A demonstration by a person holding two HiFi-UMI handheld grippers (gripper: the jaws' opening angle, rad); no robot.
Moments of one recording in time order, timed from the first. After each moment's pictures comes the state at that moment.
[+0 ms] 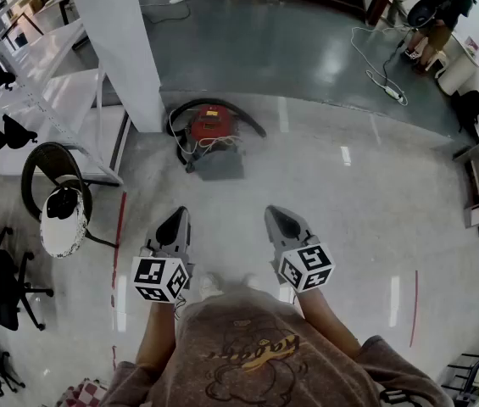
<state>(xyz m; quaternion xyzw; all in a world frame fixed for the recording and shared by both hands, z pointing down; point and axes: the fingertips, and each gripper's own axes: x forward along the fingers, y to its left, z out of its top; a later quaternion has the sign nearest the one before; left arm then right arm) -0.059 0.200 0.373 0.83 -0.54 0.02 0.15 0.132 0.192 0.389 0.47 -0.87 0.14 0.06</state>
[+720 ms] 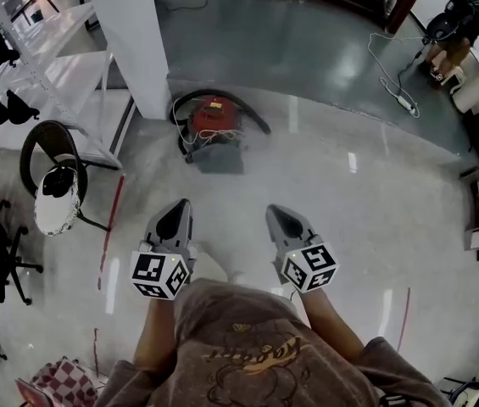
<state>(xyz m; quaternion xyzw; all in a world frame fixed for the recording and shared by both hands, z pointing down) -0.015 0.194 0.369 0.81 -0.57 -0.01 0.15 0.169 0.178 0.397 0.42 -0.89 0.15 0.07</state>
